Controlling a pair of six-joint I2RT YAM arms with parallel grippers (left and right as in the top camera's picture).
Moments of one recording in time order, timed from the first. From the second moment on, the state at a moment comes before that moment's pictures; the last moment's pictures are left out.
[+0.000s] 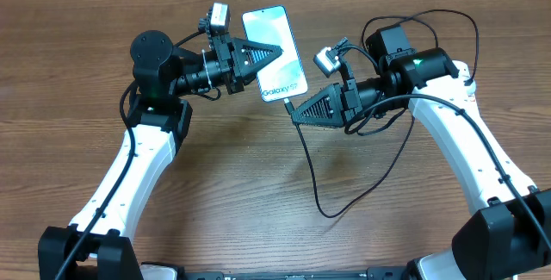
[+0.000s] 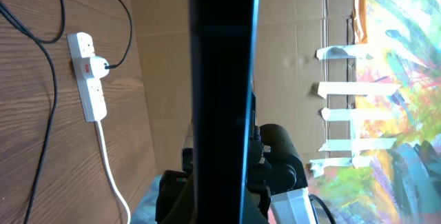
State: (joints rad) left arm -0.17 1.51 1.03 0.53 1.13 -1.51; right arm 0.27 1.67 1.46 -1.19 -1.52 -0.14
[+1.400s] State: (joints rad) left arm -0.15 1.51 1.03 0.54 1.16 -1.48; right arm 0.28 1.67 1.46 -1.03 -1.49 -0.01
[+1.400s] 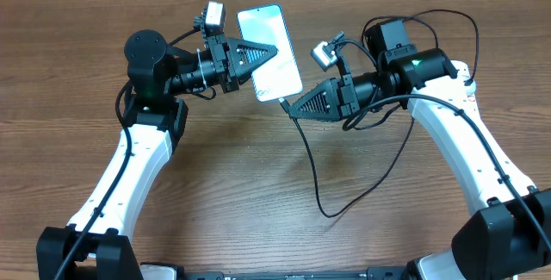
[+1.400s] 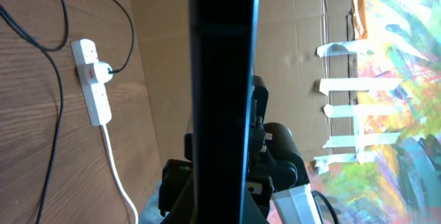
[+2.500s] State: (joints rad) left arm -0.13 1.51 1.03 0.54 1.09 -1.39; right arm 0.33 1.66 1.45 -0.76 -1.28 0.33
